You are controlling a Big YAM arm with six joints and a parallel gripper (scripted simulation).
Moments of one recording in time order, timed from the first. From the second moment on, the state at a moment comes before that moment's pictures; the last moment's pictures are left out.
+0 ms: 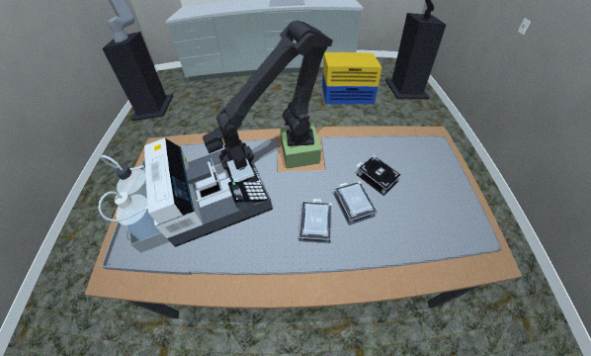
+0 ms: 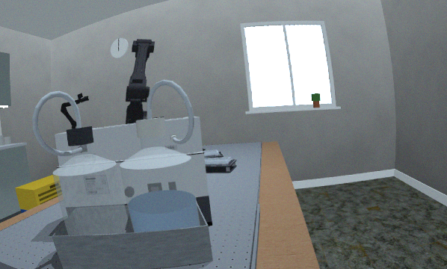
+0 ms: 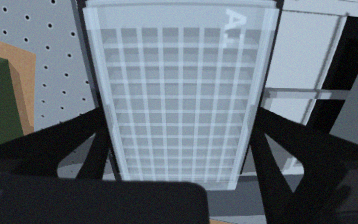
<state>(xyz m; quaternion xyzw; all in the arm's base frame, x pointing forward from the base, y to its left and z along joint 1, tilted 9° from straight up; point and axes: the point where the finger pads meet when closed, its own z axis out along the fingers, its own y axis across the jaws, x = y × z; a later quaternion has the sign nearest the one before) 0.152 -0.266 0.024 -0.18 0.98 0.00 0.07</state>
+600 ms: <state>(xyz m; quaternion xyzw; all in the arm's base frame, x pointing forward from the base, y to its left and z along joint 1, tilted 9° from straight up) 0.150 -0.265 0.023 -0.18 0.98 0.00 0.07</state>
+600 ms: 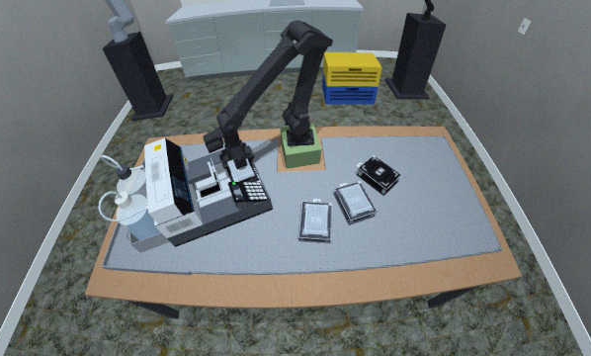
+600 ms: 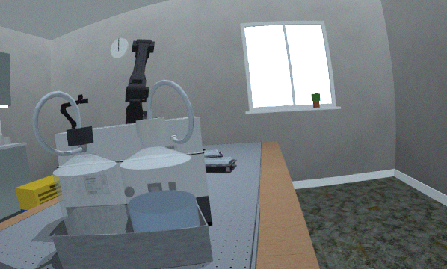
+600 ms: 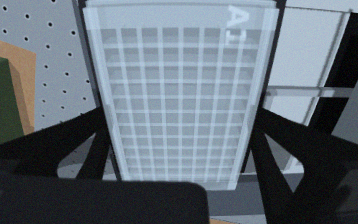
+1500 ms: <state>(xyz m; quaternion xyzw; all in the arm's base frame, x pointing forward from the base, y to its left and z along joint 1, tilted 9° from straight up) 0.151 -0.266 0.021 -0.18 0.98 0.00 0.07</state>
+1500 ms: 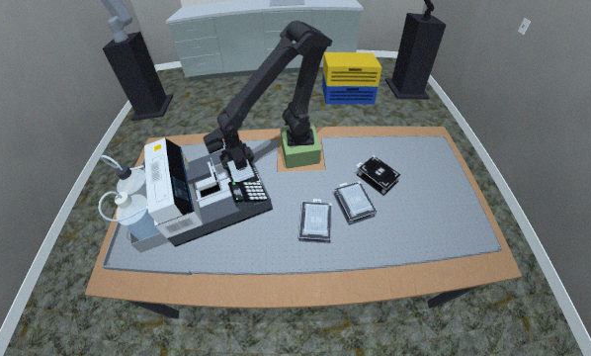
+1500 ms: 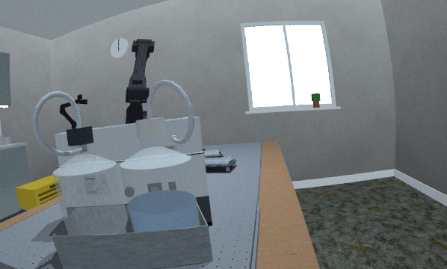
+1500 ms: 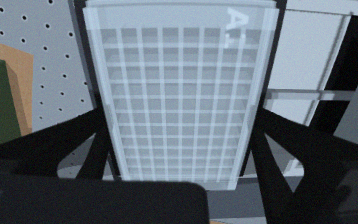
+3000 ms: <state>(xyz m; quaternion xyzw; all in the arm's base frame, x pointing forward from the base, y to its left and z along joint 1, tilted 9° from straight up) 0.152 -0.265 0.014 -0.18 0.98 0.00 0.08</state>
